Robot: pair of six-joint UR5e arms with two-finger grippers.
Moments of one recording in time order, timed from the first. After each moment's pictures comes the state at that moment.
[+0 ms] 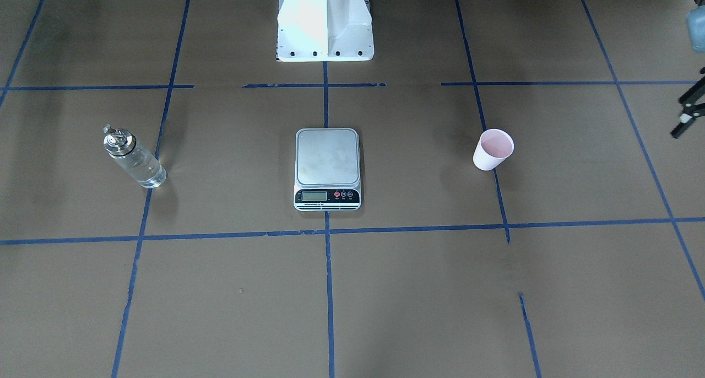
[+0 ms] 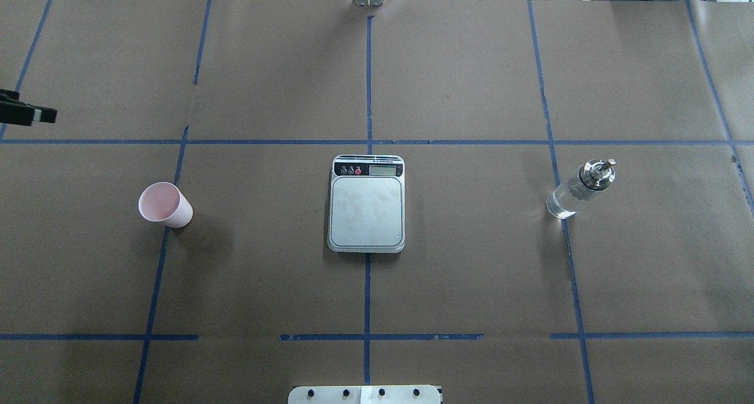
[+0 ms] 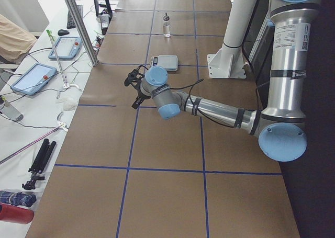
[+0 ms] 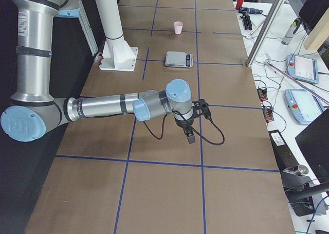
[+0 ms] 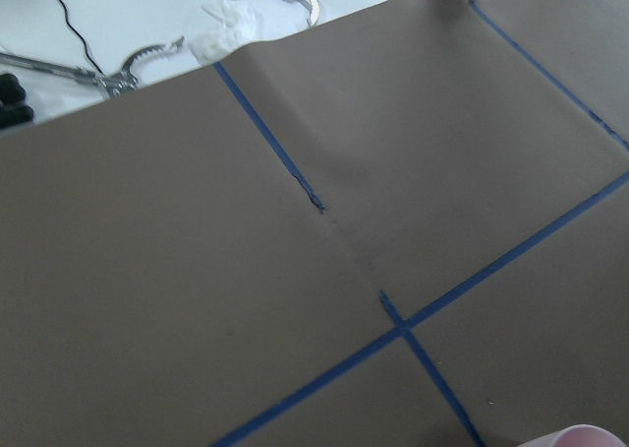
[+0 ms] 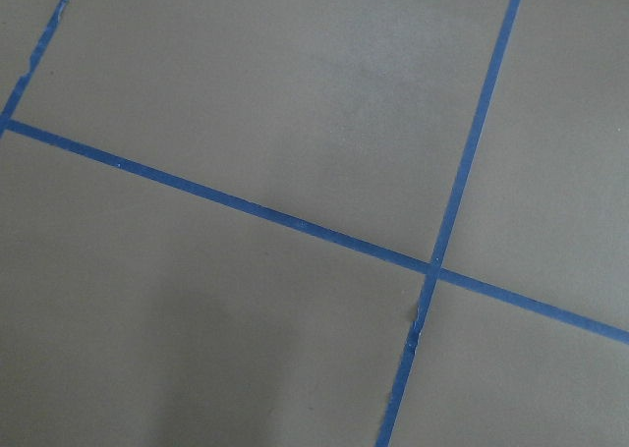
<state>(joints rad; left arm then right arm) -1.14 -1.54 -1.83 -2.41 -2.22 -0.63 1.50 -1.69 1.84 -1.36 2.32 -0.02</state>
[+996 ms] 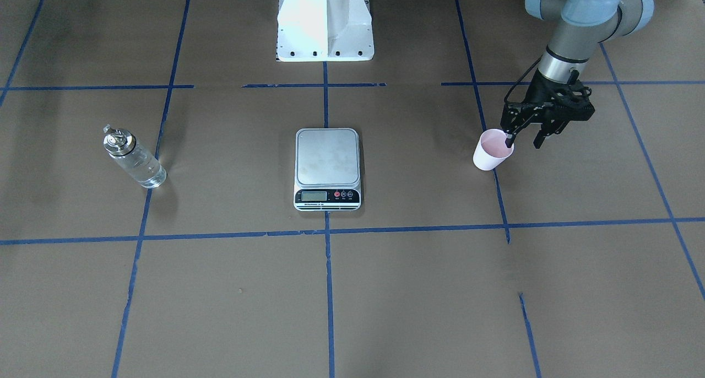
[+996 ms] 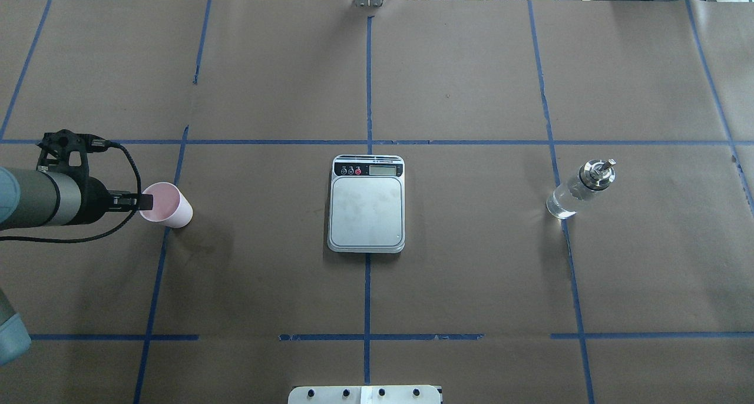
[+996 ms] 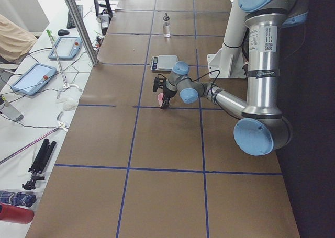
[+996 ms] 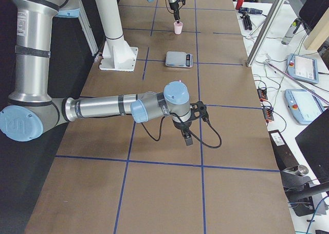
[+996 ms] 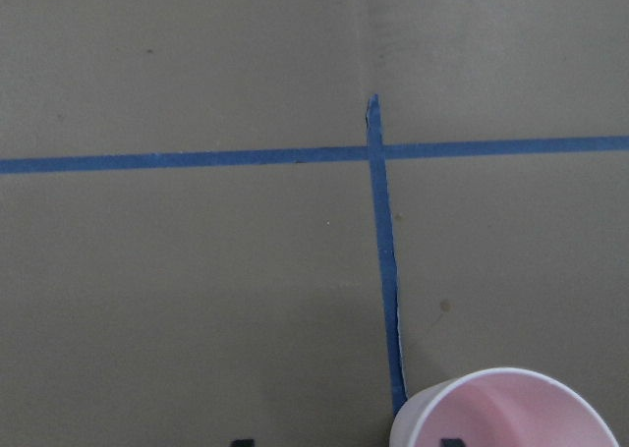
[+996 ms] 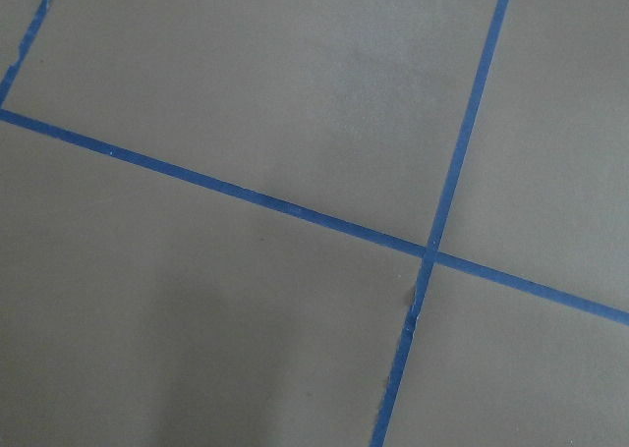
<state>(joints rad) -0.65 -1.53 -1.94 -2.12 -1.73 -1.09 1.50 -1.71 1.84 -1.36 2.32 -0.02</state>
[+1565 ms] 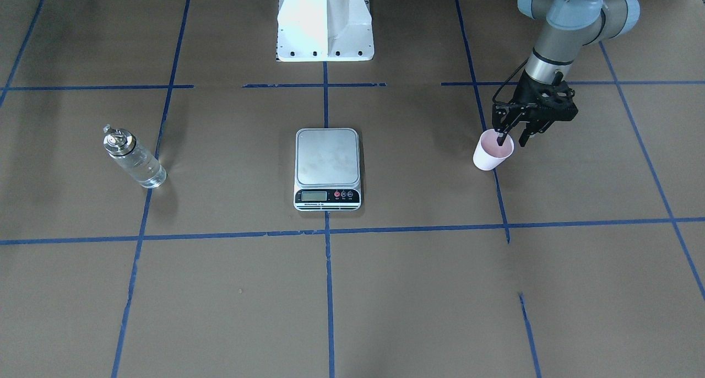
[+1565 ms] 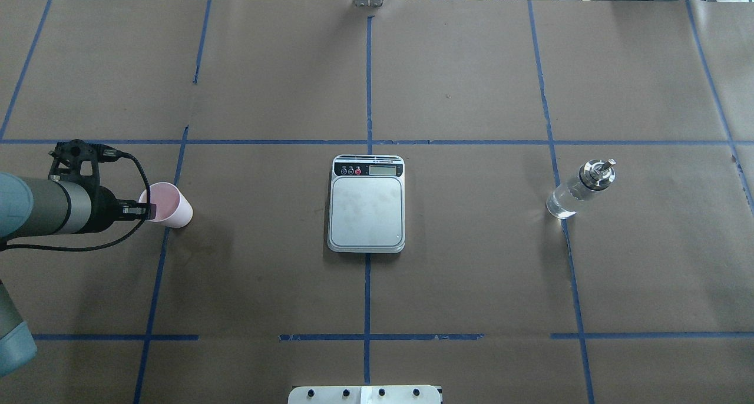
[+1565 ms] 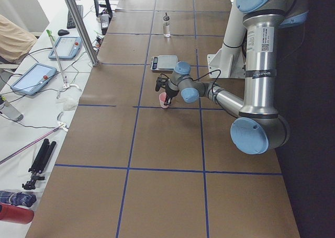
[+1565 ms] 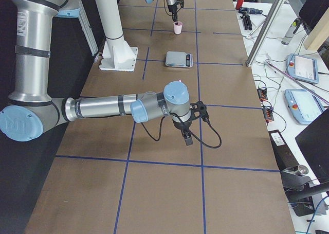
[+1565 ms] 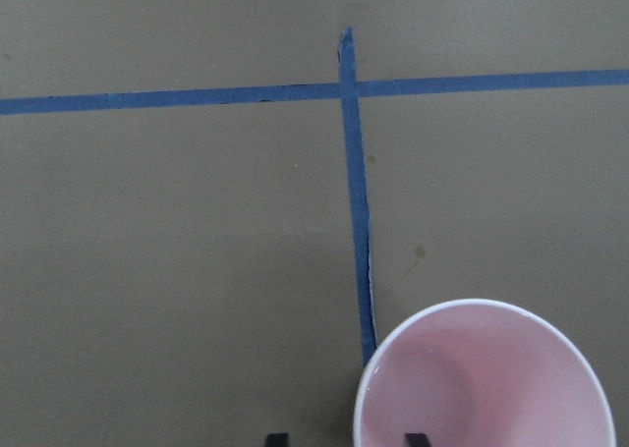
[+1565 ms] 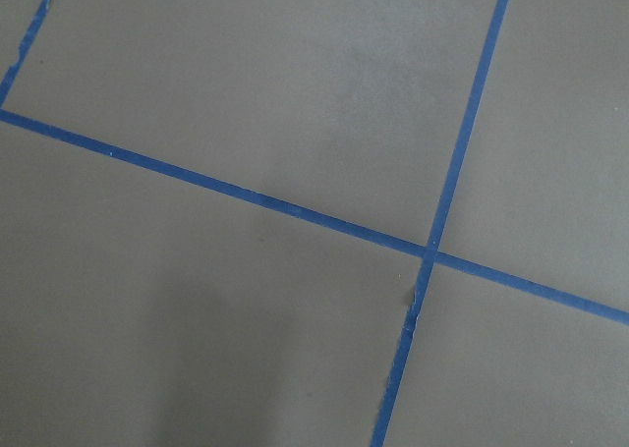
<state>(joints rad) -0.62 -1.54 -1.94 -2.11 -1.73 -1.08 1.50 -1.71 1.84 -1.36 2.32 -0.01</state>
